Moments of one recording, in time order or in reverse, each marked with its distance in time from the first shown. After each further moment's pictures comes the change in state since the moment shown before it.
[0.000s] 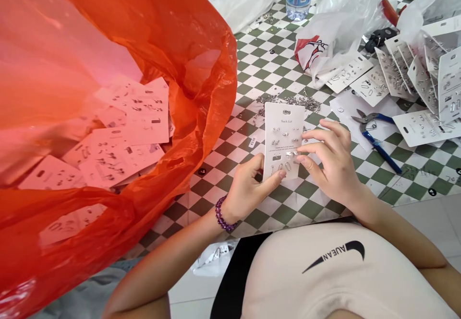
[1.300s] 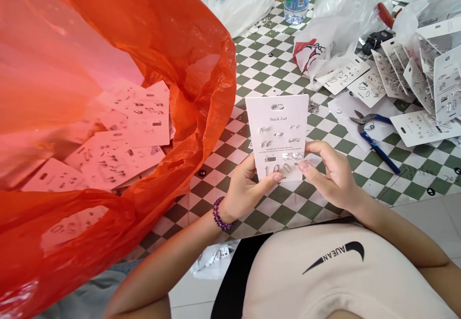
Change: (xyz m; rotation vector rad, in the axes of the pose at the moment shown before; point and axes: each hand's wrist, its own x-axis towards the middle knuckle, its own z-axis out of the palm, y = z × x) left_hand 0.003 -0.001 -0.002 -0.241 0.067 0.235; right_hand -0.001 -0.012 -0.013 0.597 -0.168 0.302
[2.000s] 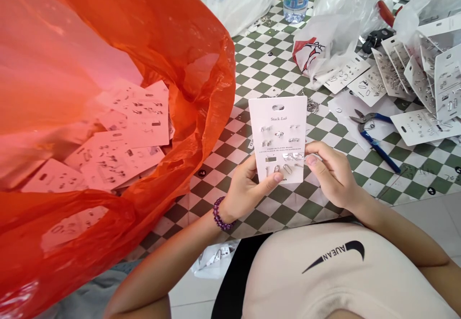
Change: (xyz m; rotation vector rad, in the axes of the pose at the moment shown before) left_hand -0.001 0.000 0.000 0.013 -0.030 -0.091; right_hand 0.000 0.002 -0.002 0.034 -0.041 0.046
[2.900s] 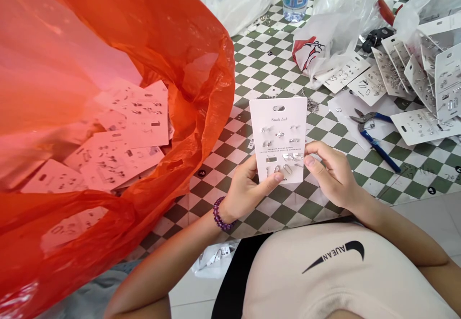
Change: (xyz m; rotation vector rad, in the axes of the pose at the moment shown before) left_hand 0.000 0.000 0.000 -0.023 -0.035 -0.021; right_hand 0.001 -0.002 -0.001 -0.003 -0.010 0.046
